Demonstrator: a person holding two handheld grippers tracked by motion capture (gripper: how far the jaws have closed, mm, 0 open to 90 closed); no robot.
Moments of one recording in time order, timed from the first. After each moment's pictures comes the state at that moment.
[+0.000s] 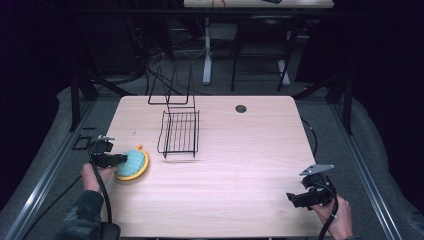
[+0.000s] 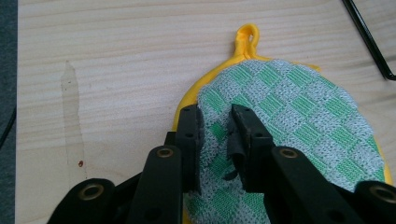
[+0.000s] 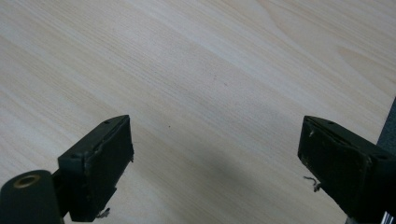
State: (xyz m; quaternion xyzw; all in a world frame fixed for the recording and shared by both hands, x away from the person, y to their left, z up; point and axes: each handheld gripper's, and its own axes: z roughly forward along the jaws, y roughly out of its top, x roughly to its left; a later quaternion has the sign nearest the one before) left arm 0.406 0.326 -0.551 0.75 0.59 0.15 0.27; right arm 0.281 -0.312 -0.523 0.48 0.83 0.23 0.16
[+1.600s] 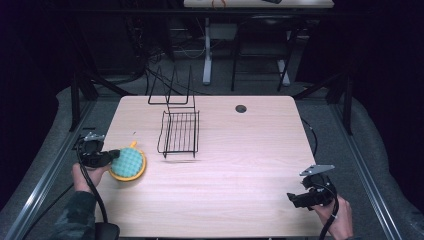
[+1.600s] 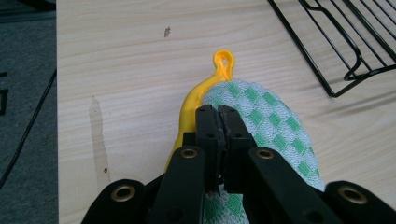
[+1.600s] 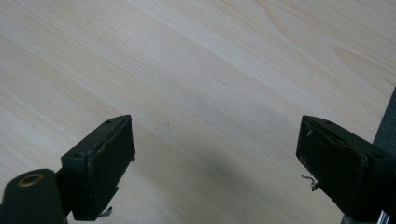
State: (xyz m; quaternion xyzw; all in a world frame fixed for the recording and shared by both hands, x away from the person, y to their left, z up) left arm 0.384 0.335 -0.516 0.74 0.56 0.18 0.33; right arm 0.279 -0.313 -0.523 0.47 0.83 0.23 0.16
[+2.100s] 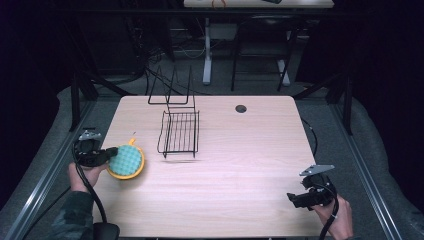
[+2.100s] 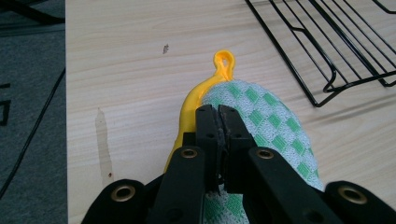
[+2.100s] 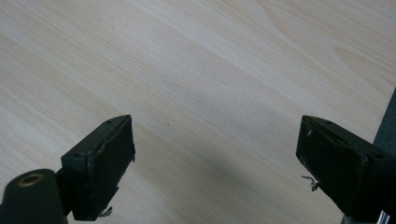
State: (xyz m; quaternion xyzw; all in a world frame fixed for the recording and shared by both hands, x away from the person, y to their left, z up) left arm 0.376 0.336 -0.502 0.74 0.55 0.19 0.34; right arm 0.279 -0.313 -0.523 0.47 0.84 0.23 0.16
